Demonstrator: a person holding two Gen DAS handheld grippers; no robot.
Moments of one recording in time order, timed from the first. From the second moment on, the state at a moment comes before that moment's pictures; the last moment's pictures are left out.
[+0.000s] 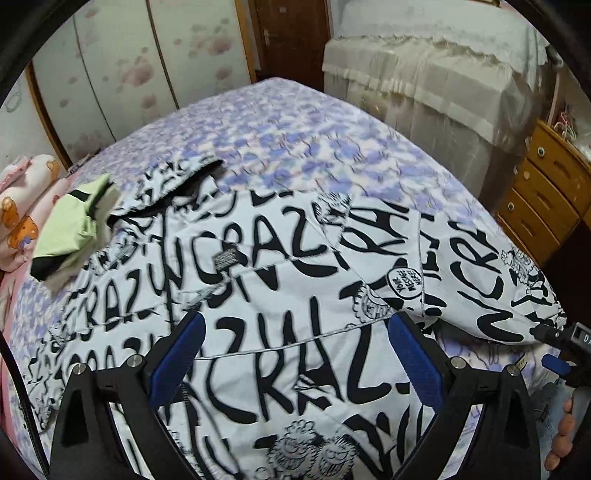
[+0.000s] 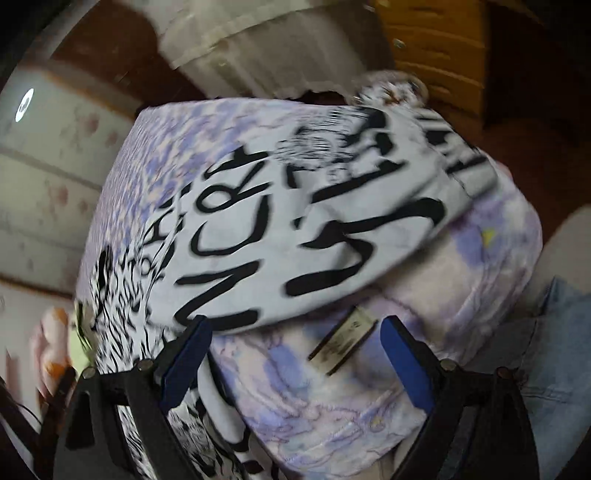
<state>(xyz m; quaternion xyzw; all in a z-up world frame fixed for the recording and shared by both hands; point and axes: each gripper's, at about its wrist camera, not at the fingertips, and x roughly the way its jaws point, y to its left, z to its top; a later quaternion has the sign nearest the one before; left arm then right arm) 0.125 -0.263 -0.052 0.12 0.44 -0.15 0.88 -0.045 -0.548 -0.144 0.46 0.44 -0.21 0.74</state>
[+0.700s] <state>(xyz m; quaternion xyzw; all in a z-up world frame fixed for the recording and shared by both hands) 0.126 -0.206 -0.079 0.11 0.47 -0.11 0.87 -0.005 -0.520 -0.050 0.30 0.31 -0.26 0.87</state>
